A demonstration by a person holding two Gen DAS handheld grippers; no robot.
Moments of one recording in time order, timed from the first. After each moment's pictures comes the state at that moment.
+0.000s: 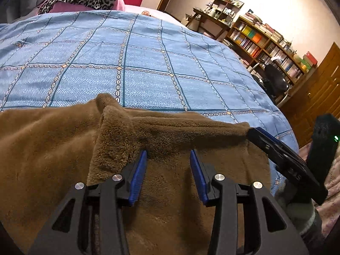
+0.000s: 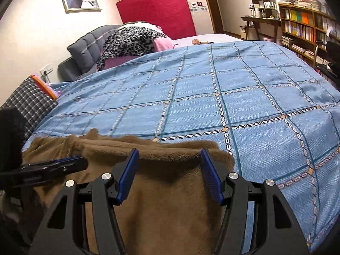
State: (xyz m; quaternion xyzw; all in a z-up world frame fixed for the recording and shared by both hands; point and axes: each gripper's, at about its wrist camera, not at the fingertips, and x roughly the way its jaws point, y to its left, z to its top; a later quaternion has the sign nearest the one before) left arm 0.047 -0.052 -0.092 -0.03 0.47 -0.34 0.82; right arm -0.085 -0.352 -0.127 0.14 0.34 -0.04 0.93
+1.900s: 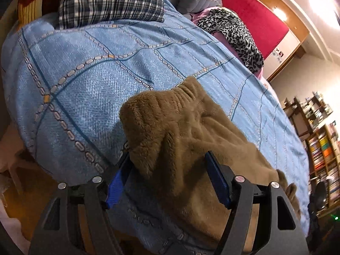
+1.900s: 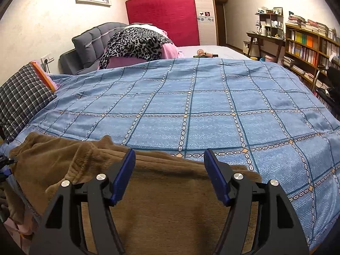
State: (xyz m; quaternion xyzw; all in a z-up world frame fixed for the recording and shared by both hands) left arm 0.038 0.310 -0.092 -0.25 0.42 0.03 0.87; right arm -0.064 -0.283 -0.096 0.07 0.32 -0.04 0.94
